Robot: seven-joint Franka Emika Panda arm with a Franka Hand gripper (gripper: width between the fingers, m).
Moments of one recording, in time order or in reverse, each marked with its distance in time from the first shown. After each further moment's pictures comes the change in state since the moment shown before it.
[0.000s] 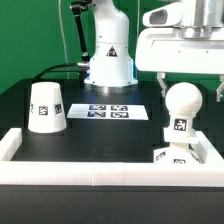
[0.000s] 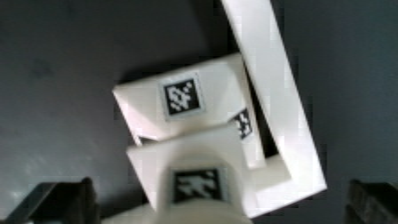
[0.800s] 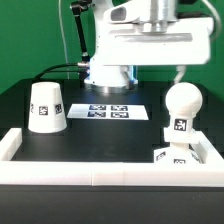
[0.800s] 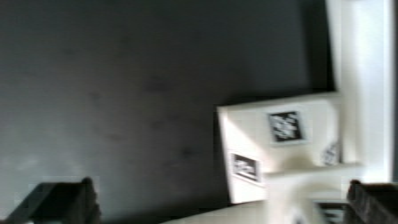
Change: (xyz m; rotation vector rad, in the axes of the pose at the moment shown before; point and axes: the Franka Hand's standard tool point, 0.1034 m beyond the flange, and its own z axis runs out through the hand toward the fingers) arm -0.010 0.092 -0.011 0.023 0.042 -0.189
